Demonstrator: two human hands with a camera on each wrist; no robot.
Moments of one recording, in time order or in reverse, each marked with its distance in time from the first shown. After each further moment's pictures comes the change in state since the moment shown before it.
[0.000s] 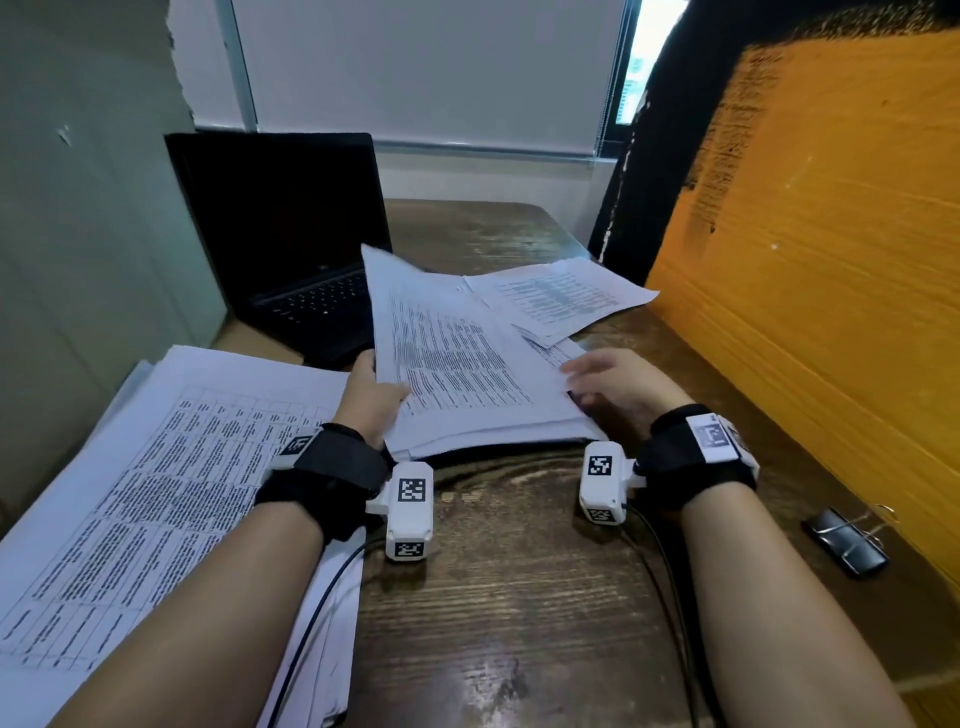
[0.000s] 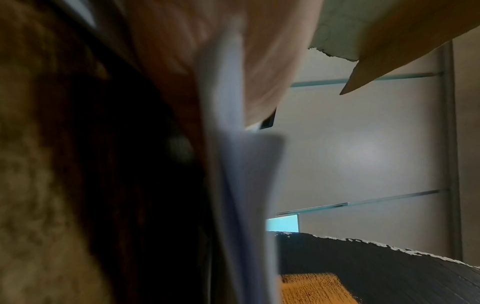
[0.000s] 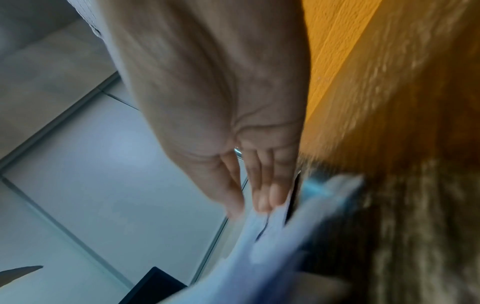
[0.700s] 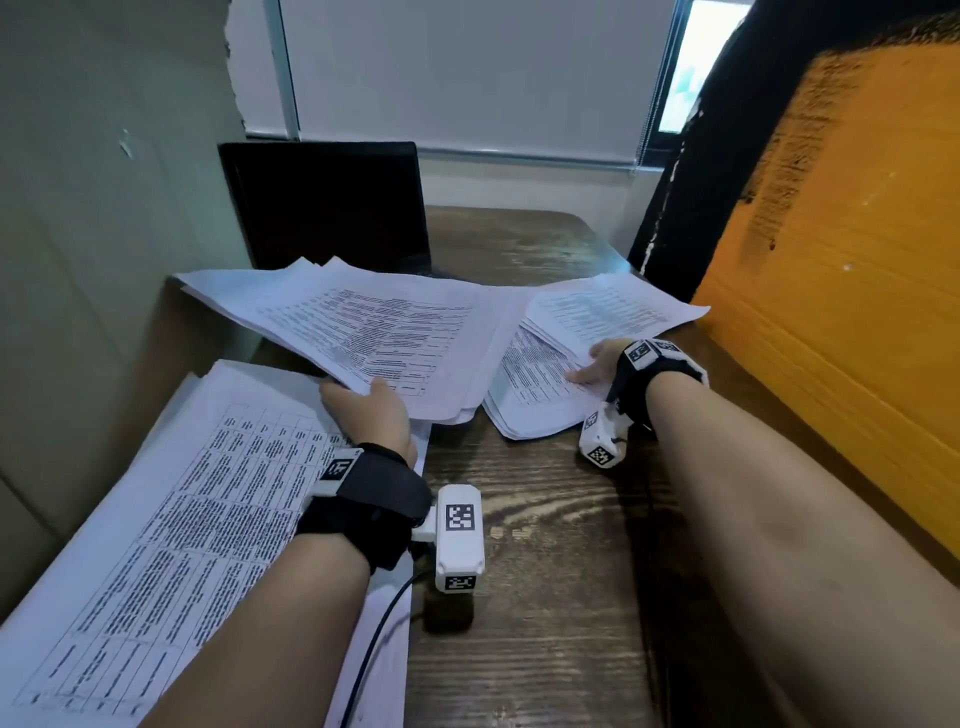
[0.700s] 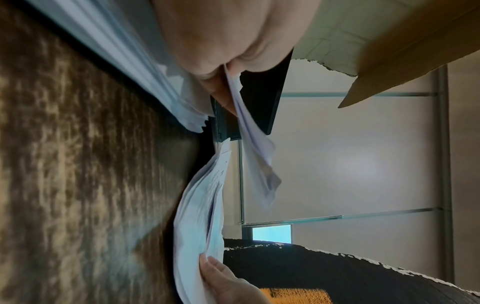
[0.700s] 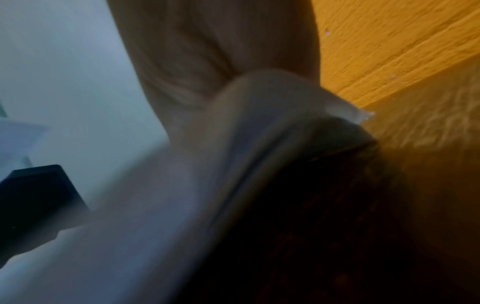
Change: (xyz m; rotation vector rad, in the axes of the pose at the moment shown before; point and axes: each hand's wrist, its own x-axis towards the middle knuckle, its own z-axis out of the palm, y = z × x) left_hand 0.029 -0.009 -0.018 -0.300 0.621 0.054; right_hand 0.112 -0.035 0.033 -0.900 -0.050 0.212
